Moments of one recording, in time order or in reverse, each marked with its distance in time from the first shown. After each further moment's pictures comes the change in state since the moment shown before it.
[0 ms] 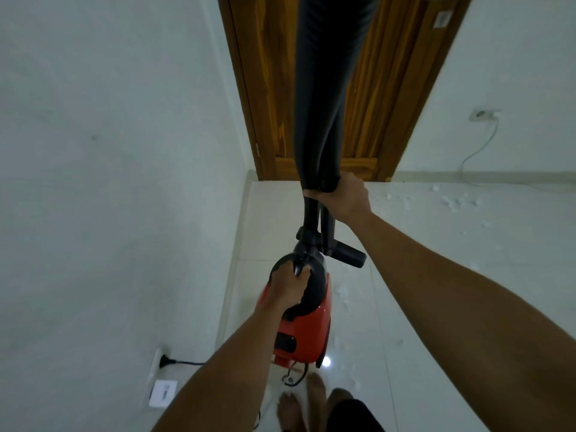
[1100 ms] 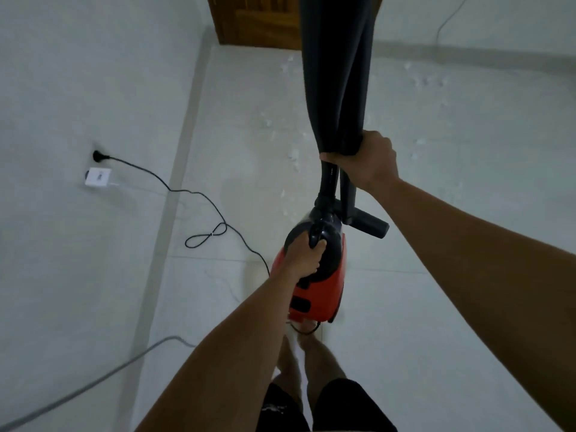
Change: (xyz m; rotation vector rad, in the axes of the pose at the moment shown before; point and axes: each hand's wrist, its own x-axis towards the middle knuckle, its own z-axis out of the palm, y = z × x) left_hand -0.343 -0.123 0.351 -0.132 -0.263 -0.175; right_hand -0.396 0.238 -0.152 -0.178 -0.069 0.163
